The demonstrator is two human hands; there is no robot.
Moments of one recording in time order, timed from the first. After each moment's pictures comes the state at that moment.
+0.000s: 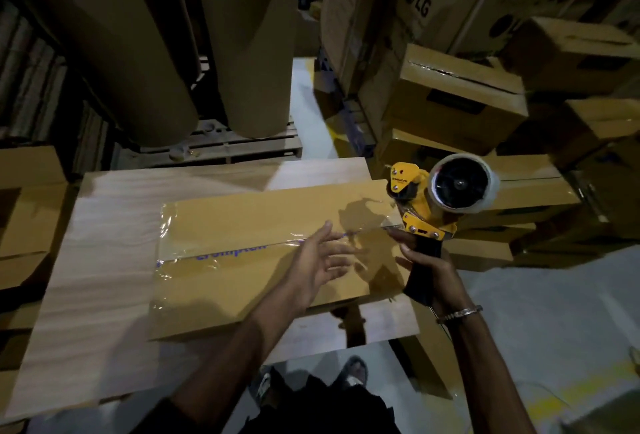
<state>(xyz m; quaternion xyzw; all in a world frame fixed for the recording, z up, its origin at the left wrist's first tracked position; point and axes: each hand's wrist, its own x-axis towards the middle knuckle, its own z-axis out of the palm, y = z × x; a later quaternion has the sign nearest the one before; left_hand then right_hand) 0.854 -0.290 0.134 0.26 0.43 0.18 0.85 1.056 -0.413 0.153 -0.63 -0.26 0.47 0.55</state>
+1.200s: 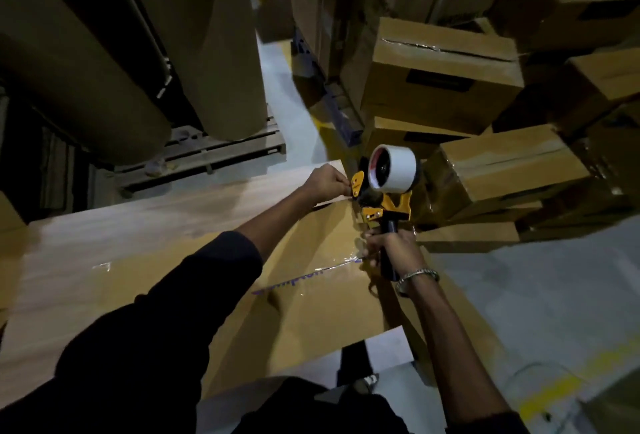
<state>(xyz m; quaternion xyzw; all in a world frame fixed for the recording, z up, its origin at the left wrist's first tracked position) 1.086 -0.082 0.064 0.78 0.39 0.01 0.48 1.141 -0.309 0.114 -0.73 -0.07 0.48 0.48</state>
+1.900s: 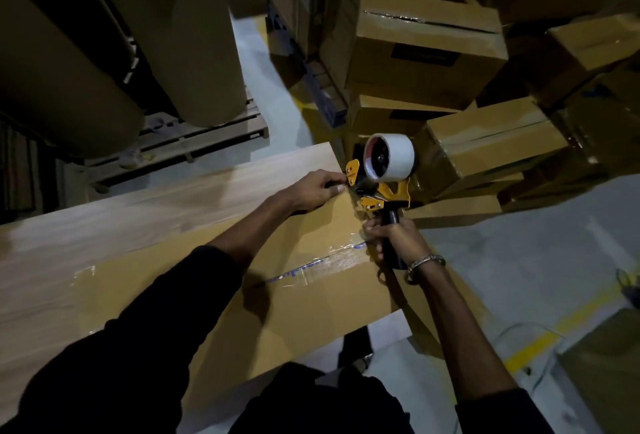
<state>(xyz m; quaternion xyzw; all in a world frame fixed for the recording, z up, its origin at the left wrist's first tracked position) 1.047 -0.093 0.038 0.83 0.20 -0.02 0.52 1.149 -0.323 0.106 -0.75 -0.10 0.49 0.42</state>
